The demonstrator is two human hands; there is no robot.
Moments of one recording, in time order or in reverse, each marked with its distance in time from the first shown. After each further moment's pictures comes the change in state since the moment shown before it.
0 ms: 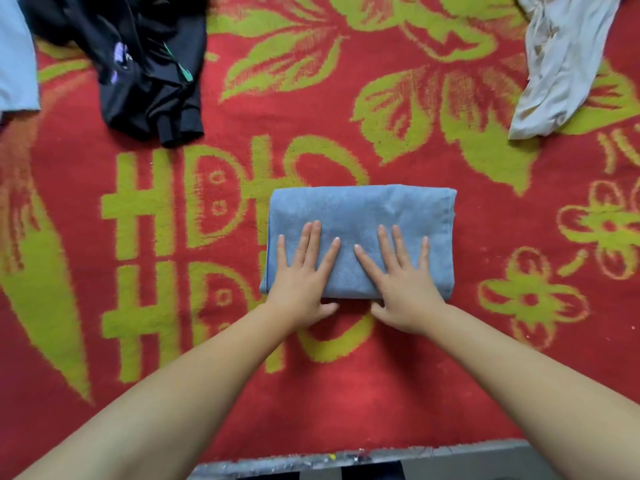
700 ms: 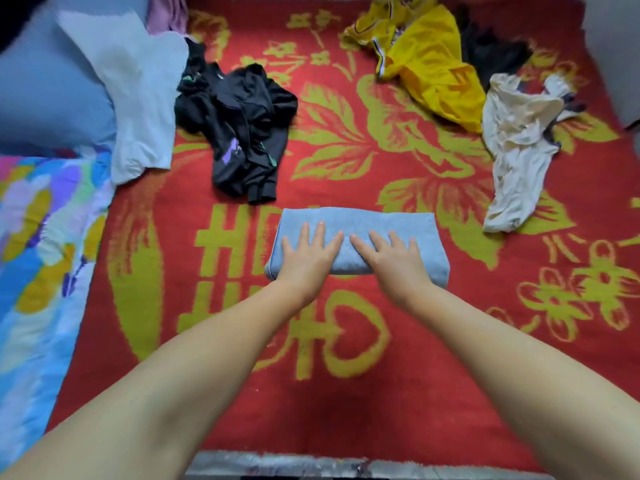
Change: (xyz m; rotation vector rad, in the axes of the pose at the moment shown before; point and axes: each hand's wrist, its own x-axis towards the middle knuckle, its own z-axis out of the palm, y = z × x) left_hand -0.052 -0.039 -0.161 -0.061 0.065 -0.223; right_hand -0.008 -0.068 -0.193 -0.146 0.069 0.054
